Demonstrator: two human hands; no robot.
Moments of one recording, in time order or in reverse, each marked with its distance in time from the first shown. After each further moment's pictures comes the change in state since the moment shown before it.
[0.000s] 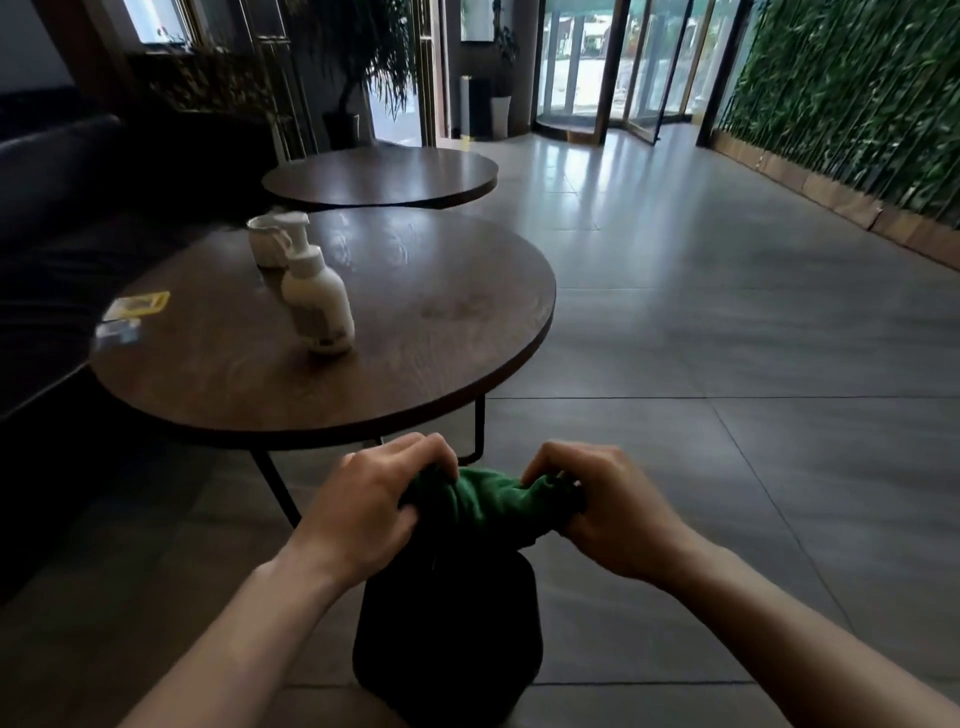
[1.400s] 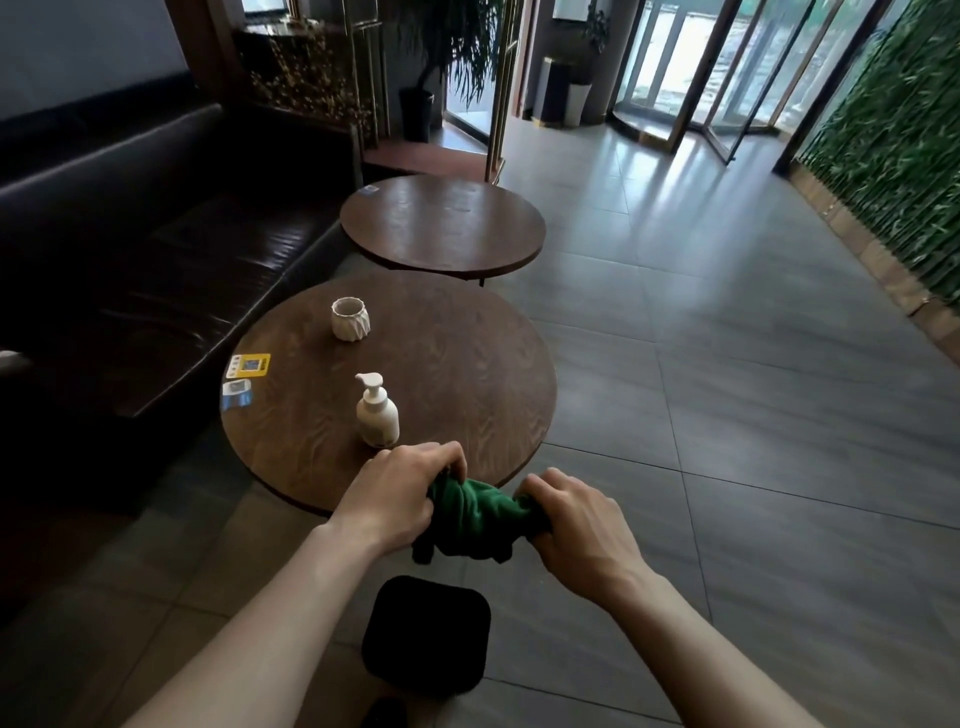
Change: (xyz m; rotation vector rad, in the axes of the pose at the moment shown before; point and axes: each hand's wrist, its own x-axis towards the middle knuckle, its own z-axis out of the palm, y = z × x) left_hand 0.139 0.154 -0.253 0.045 -0.140 -0.342; right_hand 0.138 -0.171 -0.232 -0.439 -0.266 0.138
